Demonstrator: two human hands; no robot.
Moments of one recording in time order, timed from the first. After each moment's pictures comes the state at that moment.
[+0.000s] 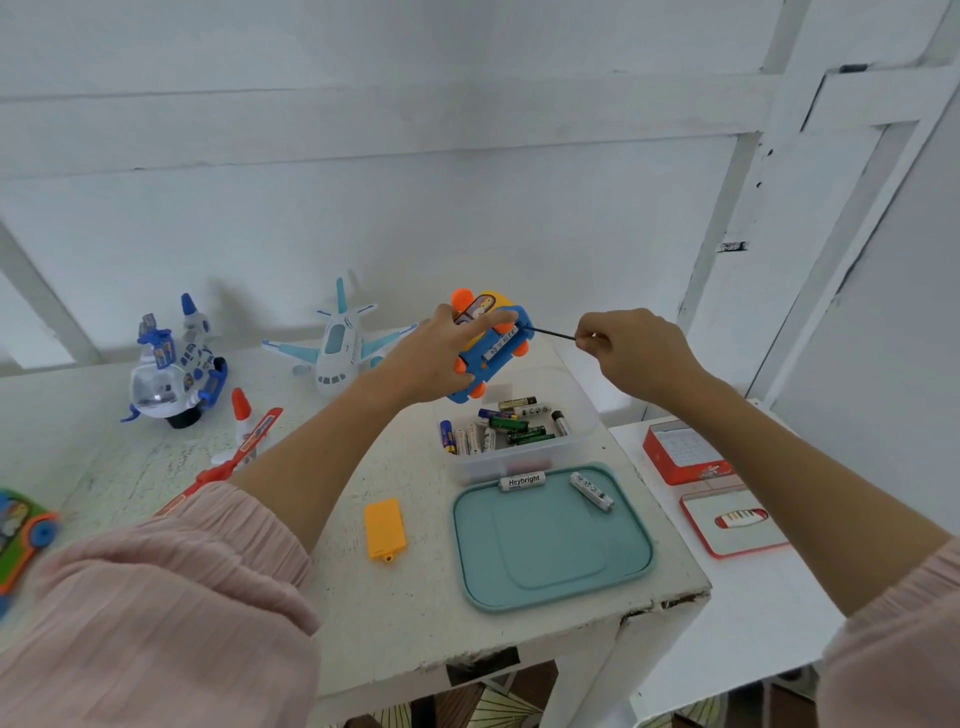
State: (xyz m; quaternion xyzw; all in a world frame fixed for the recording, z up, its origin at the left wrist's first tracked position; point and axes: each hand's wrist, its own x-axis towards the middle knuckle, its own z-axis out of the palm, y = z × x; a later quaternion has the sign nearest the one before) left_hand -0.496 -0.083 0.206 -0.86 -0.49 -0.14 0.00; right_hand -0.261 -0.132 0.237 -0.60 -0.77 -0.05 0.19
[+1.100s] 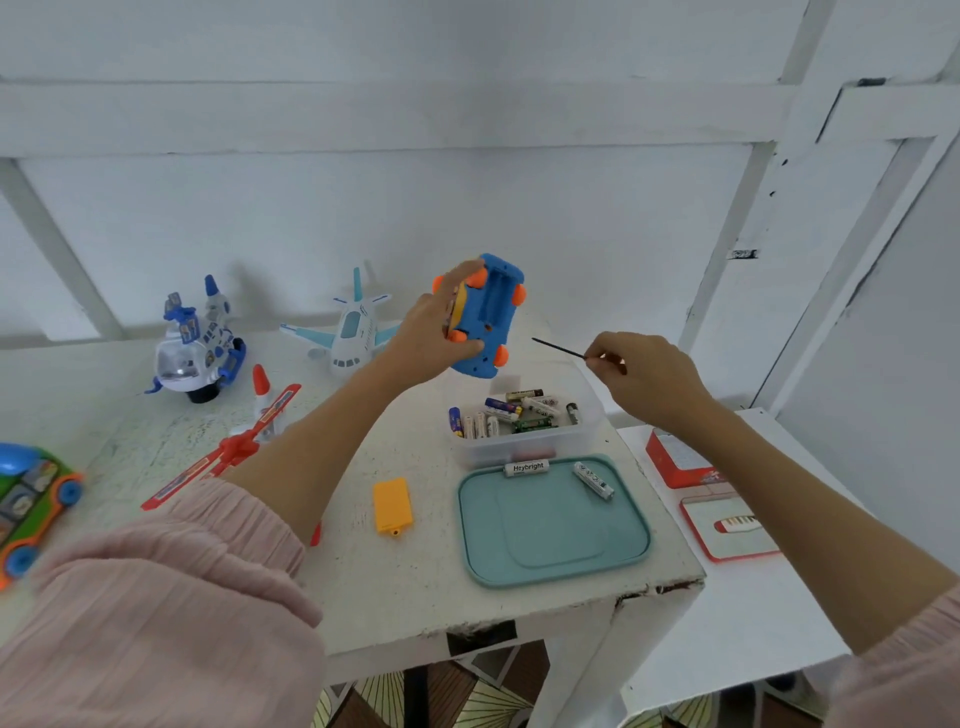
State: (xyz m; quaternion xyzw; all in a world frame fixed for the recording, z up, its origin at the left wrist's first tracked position) left_hand -0.502 -0.118 0.222 -0.76 -0.46 -0.38 -0.24; right_hand -0.258 -0.157 0.218 -0.61 -0.76 0.03 0.23
